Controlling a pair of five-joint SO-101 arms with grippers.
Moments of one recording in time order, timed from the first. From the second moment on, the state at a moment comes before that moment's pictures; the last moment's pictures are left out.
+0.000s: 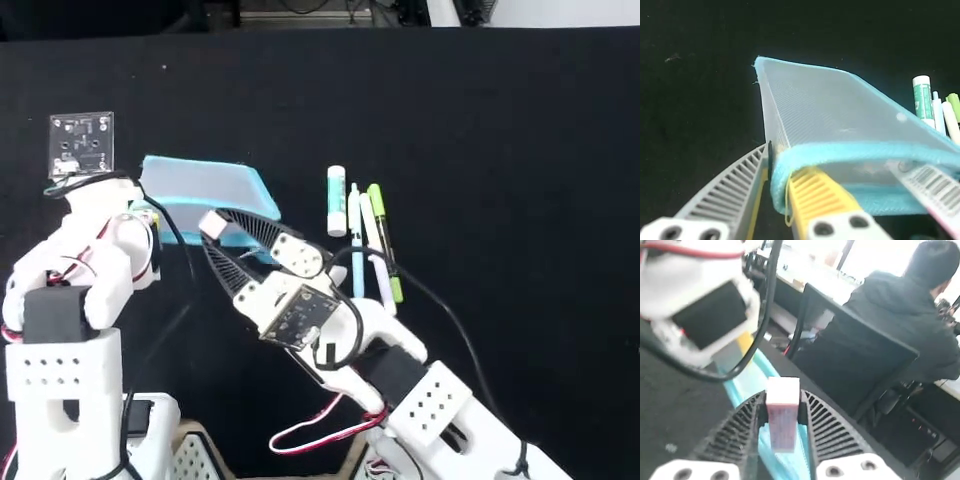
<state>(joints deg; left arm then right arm) -7.8 -56.1 32.0 73.9 -0.5 -44.7 -66.6 73.8 1.9 22.9</state>
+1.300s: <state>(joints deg) -8.1 -42.5 22.4 79.1 -1.5 -45.3 -45.1 40.2 40.1 19.4</state>
